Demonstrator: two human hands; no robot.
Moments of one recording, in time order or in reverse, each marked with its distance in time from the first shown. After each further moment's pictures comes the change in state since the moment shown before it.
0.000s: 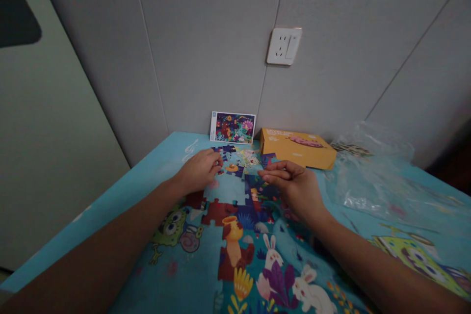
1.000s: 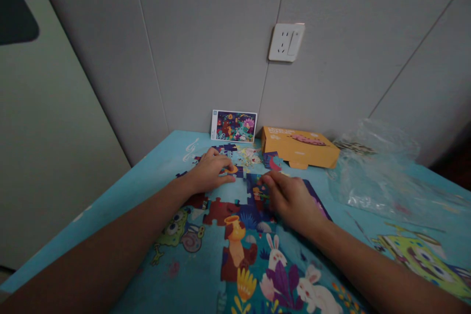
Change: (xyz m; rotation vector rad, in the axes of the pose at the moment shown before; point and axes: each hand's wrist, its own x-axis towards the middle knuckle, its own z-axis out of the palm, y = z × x) left_hand 0.008 -0.001 0.022 -0.075 -0.094 0.196; right_hand -0.011 0.006 -0.001 -0.713 -0.141 -0.337
